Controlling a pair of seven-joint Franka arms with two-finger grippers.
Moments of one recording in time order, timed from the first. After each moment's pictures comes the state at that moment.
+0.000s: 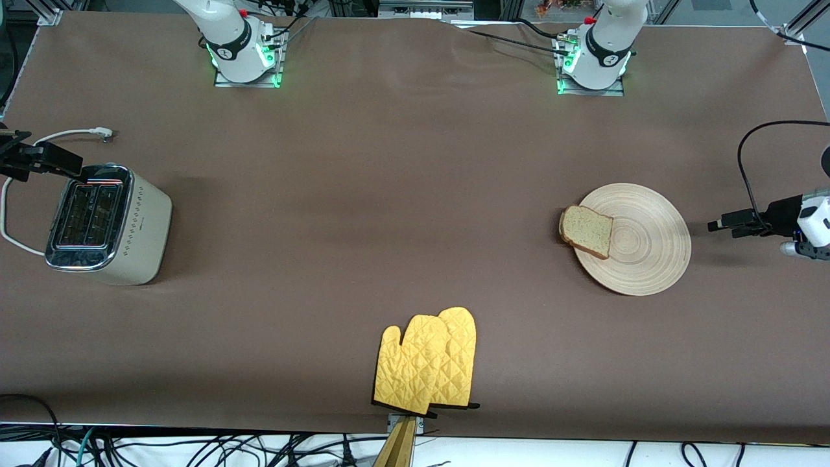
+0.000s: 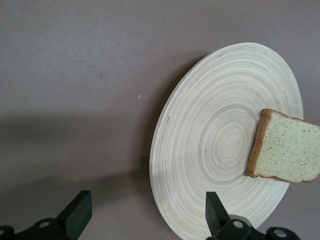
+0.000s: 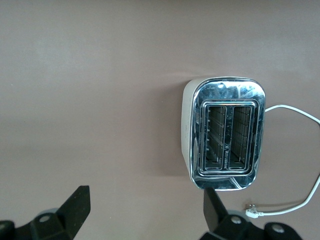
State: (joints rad) left arm 0.65 0.57 -0.15 -1.73 -0.35 1.93 0.71; right arm -0.03 0.17 -0.03 -1.40 -0.03 1.50 -0.05
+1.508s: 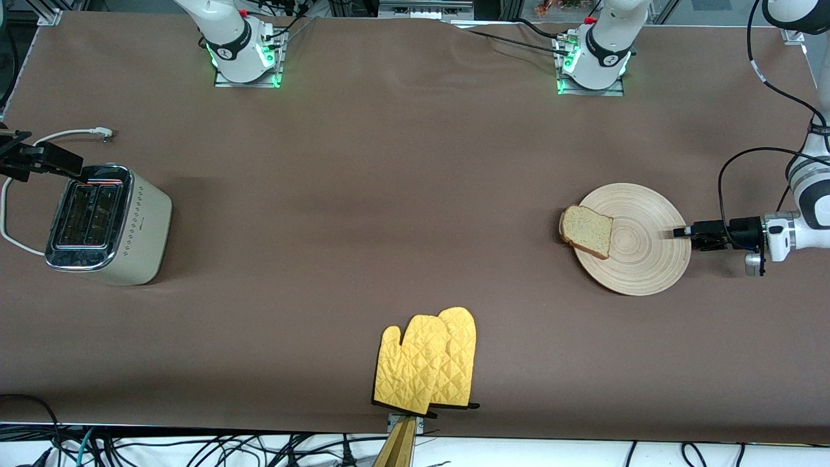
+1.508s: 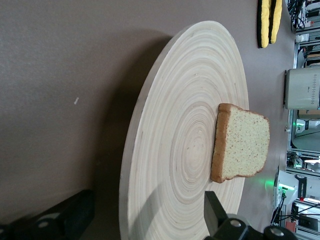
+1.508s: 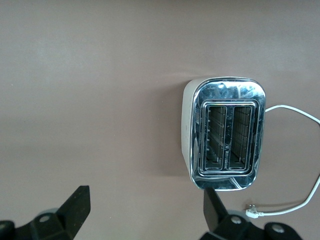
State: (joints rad) left arm 0.77 0.85 -0.25 -1.60 -0.52 1.77 0.92; right arm -0.03 0.17 -0.03 -1.40 -0.03 1.50 -0.05
